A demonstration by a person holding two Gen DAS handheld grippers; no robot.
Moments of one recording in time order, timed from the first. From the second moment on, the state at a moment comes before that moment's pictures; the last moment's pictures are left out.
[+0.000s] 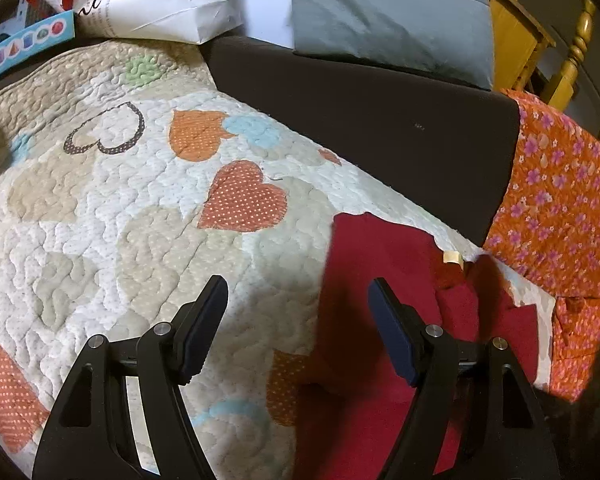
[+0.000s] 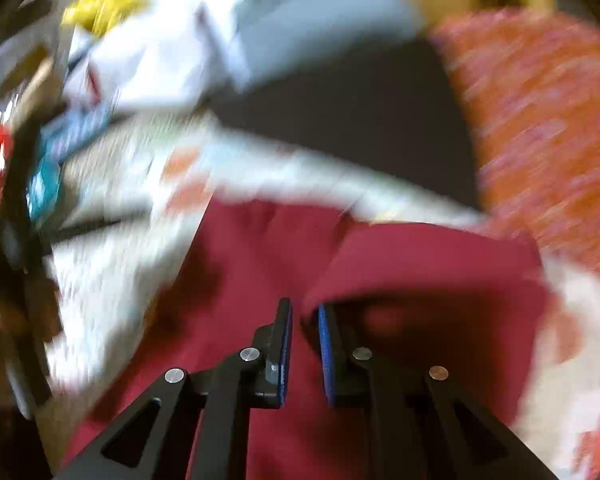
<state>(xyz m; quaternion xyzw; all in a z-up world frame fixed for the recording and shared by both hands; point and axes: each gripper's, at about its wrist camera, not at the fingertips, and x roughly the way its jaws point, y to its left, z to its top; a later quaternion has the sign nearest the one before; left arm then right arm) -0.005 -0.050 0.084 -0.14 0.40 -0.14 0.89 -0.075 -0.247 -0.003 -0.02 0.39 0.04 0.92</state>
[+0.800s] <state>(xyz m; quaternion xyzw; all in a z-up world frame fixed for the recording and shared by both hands) 0.005 -0.051 0.081 -0.13 0.41 -0.14 0.89 0.020 -0.316 0.018 0.14 0.38 -0.08 0.91</state>
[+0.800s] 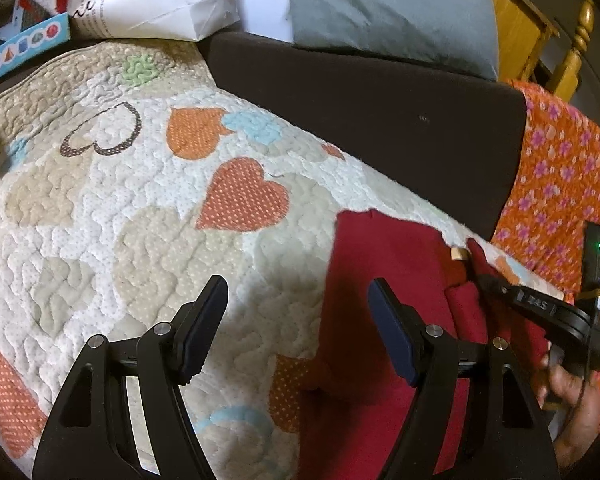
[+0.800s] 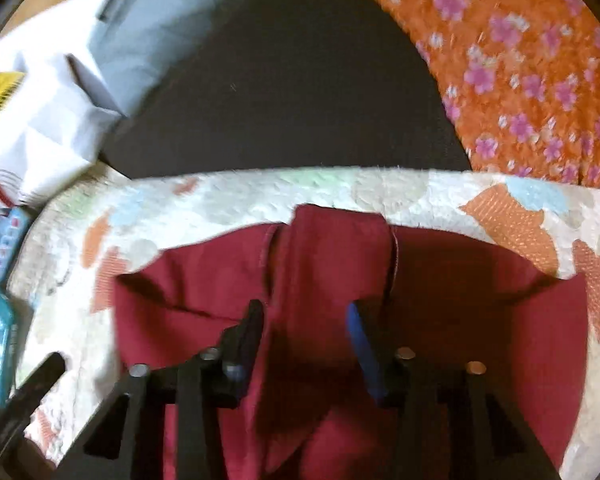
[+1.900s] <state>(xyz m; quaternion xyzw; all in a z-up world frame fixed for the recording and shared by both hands) 0.007 -0.067 0.065 -0.12 0.44 -0.14 0.88 -0.099 -0.433 0.007 0.19 0.36 -0.12 0.90</state>
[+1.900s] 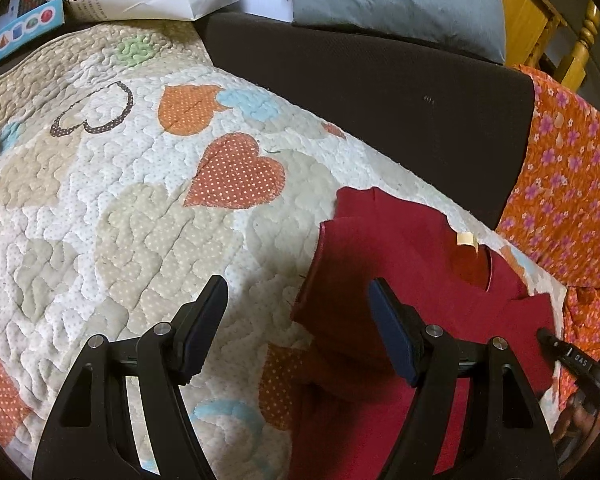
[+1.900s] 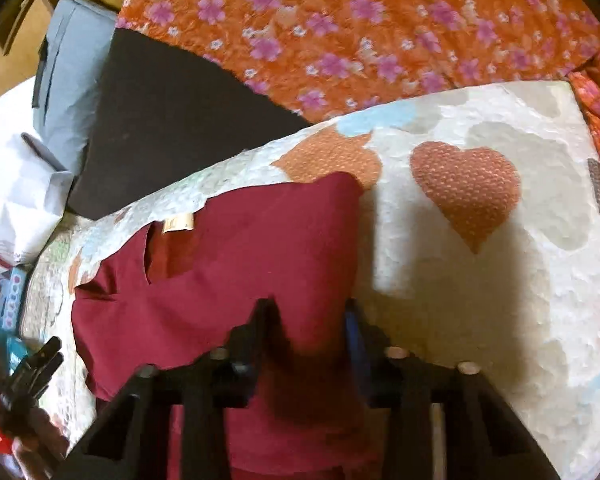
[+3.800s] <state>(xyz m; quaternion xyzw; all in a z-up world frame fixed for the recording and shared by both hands) -0.089 -0.086 0.057 0.04 0.46 -0.16 0.87 -0.239 -0.386 -0.030 0.18 0.41 -0.14 0.88</state>
